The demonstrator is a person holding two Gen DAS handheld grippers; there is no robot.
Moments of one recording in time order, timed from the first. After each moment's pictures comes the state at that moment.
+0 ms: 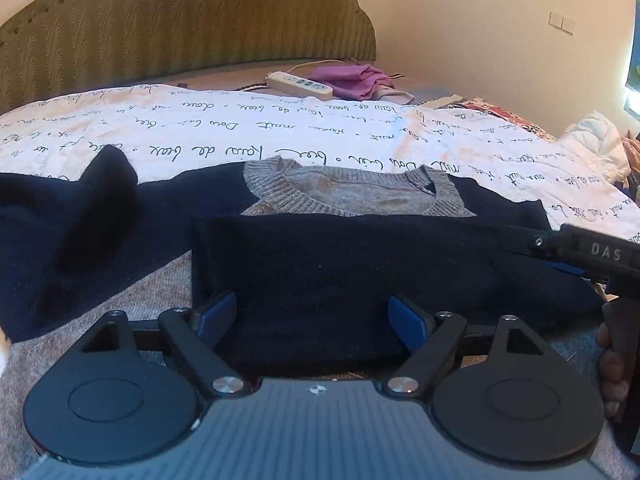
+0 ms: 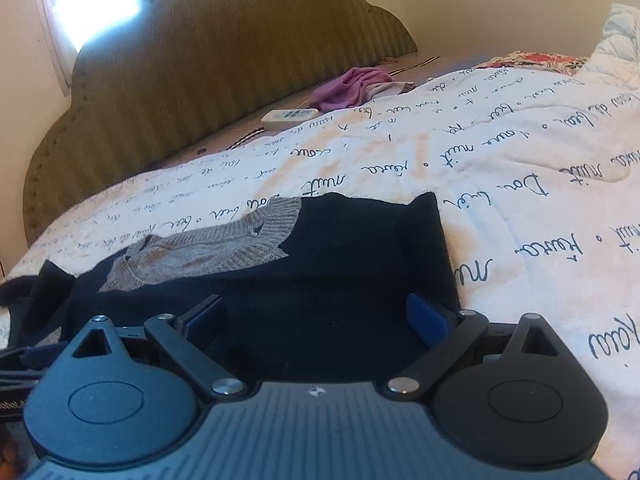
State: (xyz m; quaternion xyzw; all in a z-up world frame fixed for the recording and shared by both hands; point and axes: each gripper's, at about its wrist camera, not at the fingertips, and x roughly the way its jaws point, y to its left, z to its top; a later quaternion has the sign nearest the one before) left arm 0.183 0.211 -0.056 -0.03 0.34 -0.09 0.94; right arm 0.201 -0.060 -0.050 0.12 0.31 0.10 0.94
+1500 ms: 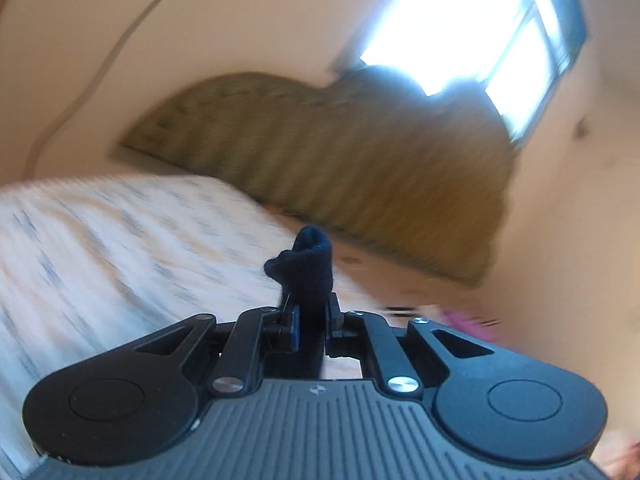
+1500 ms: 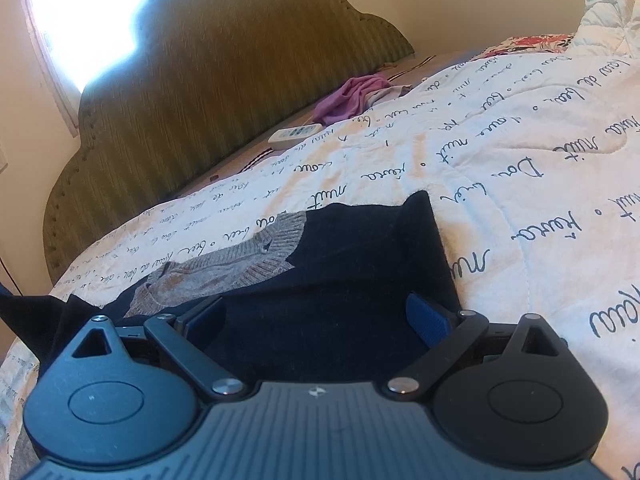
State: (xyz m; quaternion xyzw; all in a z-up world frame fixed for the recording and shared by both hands) left arm 0.147 0.487 0.073 -0.34 0.12 0.07 0.93; right arm 0.193 -0.079 -0.052 0.20 0.28 0.11 0.93
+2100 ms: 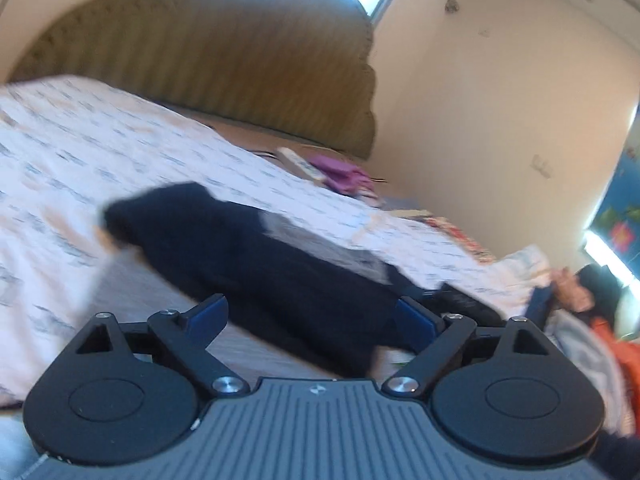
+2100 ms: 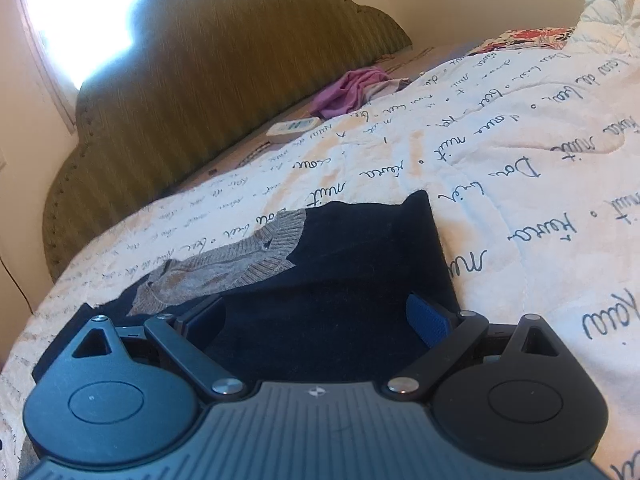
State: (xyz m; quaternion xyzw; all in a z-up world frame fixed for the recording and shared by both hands) left arm 0.036 0.272 -0.010 -0.21 0.22 -0.07 0.95; right arm 0.191 -0.076 -0.037 0.21 0.31 0.10 0.92
